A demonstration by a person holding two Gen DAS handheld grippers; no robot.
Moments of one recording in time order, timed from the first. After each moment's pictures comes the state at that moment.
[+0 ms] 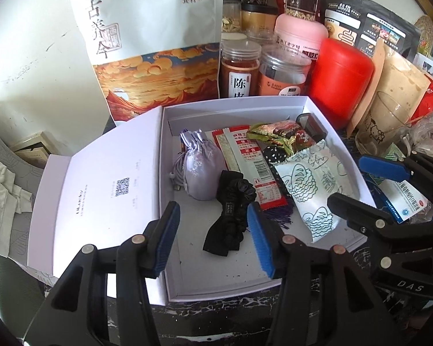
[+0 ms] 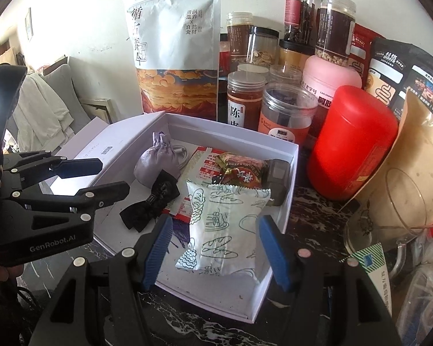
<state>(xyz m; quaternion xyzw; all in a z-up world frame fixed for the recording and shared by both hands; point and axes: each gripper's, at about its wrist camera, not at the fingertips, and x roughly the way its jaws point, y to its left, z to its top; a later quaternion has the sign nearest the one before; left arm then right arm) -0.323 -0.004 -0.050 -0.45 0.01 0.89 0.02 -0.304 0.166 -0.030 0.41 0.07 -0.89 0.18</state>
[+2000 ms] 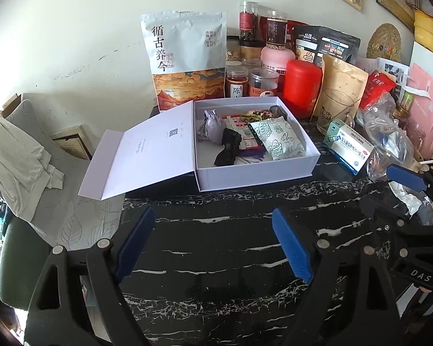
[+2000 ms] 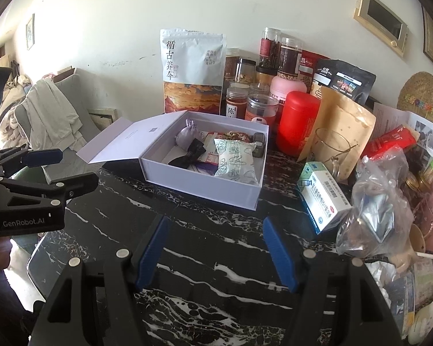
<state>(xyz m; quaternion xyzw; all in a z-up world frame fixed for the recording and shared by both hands) -0.093 -0.015 0.028 -0.40 0.01 0.92 -0.01 -0.094 0.173 0.021 0.36 0.07 -0.92 0.12</state>
